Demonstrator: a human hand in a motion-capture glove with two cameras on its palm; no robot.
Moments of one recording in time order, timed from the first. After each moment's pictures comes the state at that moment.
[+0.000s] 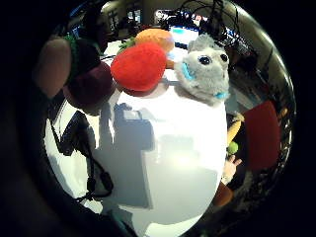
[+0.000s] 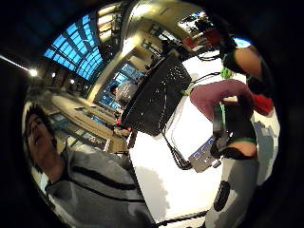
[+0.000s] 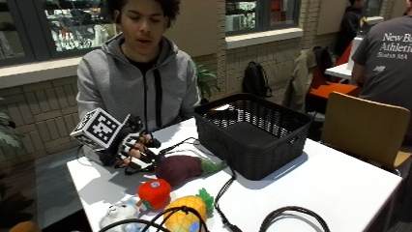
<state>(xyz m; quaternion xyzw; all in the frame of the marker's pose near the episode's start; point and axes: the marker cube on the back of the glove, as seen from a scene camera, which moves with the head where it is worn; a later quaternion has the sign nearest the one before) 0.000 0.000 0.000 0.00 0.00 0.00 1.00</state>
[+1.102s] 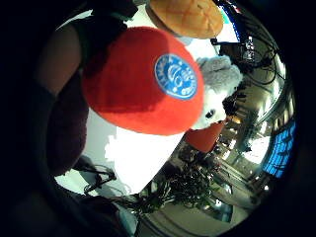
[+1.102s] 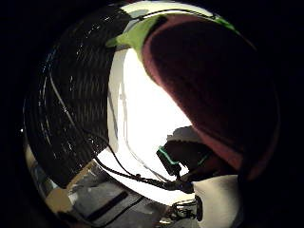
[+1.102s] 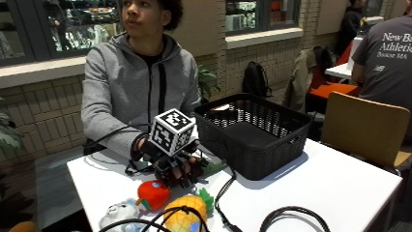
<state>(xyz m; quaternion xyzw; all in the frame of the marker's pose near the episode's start) -0.013 -0.091 0.083 -0.38 0.28 0.06 0.88</state>
